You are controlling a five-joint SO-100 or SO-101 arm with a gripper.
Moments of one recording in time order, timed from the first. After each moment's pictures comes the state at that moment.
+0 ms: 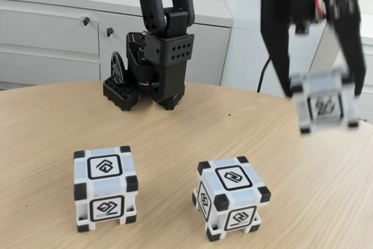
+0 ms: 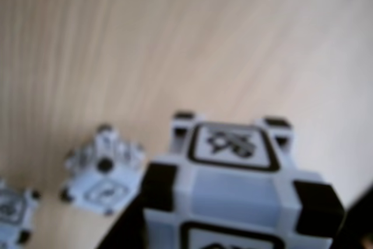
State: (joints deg) arm -25.3 117.2 100.9 78.3 -26.3
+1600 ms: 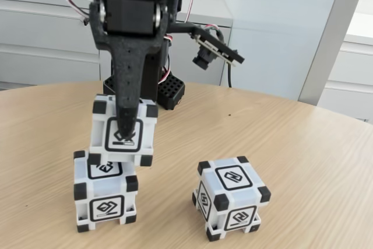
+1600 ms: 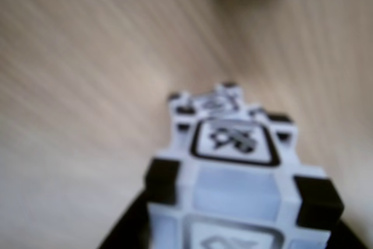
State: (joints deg) arm 26.1 131.0 123.8 77.7 -17.4
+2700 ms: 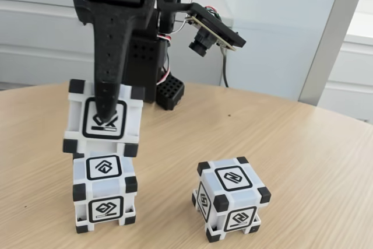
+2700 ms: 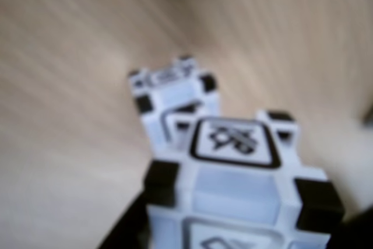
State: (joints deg) arm 28.2 131.0 117.0 77.7 -15.0
